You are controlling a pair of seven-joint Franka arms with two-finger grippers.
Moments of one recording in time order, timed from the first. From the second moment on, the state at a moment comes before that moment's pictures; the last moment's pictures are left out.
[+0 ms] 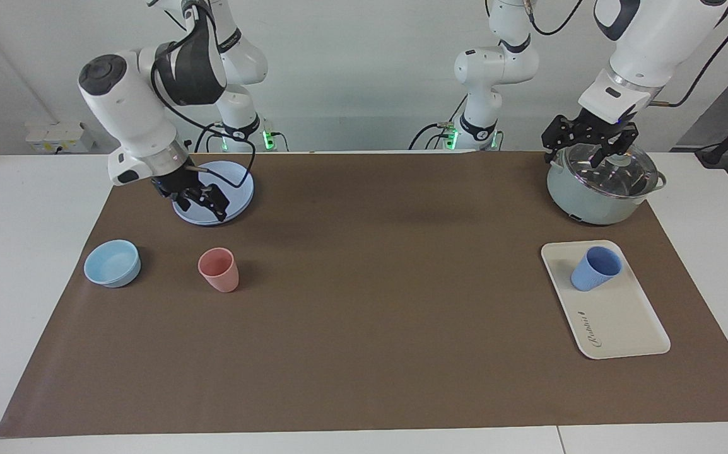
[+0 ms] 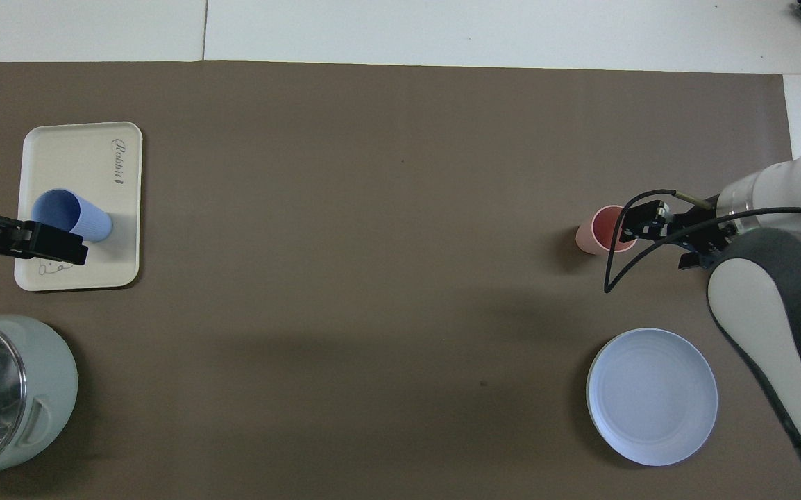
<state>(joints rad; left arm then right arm) 0.02 -0.07 -0.10 -1.64 -0.04 1.53 0.11 -0.06 -0.06 0.12 -1.90 0.08 1.87 0.40</state>
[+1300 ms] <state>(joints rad) 0.02 -0.07 -0.10 -1.64 -0.04 1.53 0.11 -0.02 0.02 0.12 -1.53 -0.05 1.53 0.27</state>
